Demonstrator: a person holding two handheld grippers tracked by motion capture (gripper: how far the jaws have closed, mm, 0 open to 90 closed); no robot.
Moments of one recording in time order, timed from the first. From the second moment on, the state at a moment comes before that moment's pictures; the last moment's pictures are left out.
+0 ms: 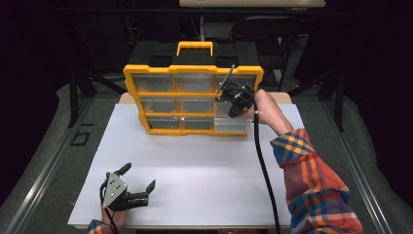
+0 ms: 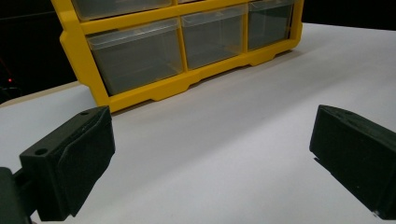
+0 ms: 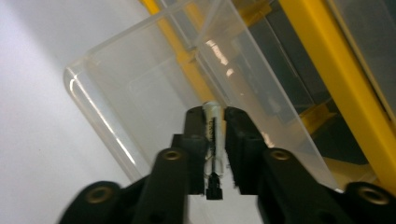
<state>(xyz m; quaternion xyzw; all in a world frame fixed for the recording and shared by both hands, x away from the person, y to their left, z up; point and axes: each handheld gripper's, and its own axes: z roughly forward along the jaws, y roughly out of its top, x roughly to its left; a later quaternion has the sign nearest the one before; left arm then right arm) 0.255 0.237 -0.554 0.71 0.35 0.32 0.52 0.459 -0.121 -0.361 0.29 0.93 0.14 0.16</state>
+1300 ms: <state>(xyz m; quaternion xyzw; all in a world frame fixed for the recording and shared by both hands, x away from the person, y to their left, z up) 0.253 0.236 -0.553 0.71 0.35 0.33 0.52 0.422 -0.232 -0.357 0.39 0.86 0.24 0.20</state>
